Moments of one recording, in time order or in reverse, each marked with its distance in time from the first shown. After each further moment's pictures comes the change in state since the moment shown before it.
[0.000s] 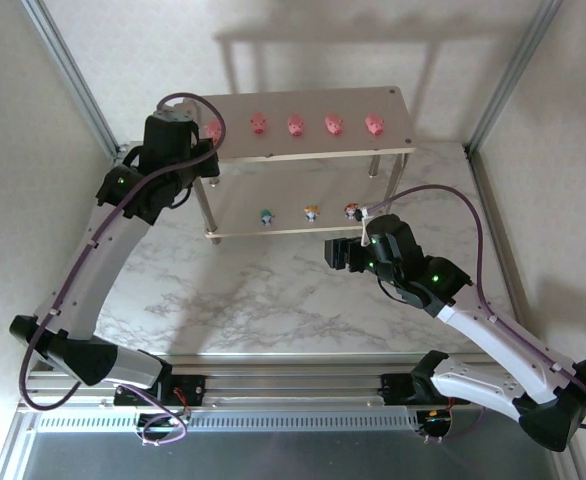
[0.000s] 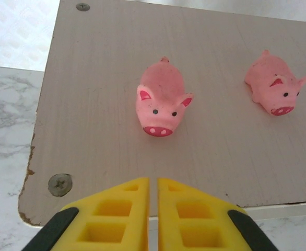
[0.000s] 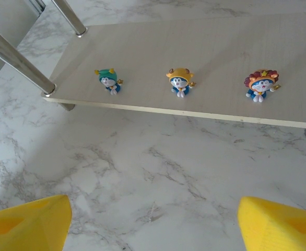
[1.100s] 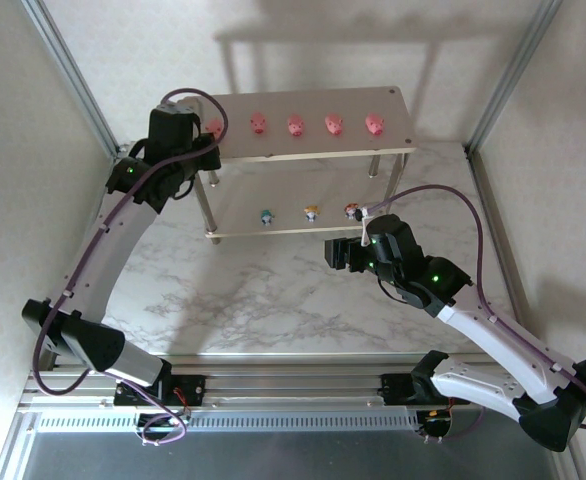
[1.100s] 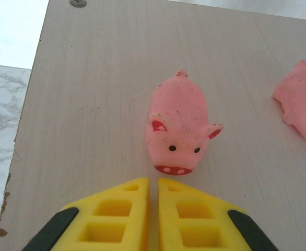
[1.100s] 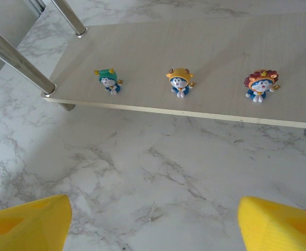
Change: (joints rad) left arm 0.055 0.070 -0.002 0.064 0.053 0.011; right arm 0.000 0.000 0.000 0.000 0.001 0.000
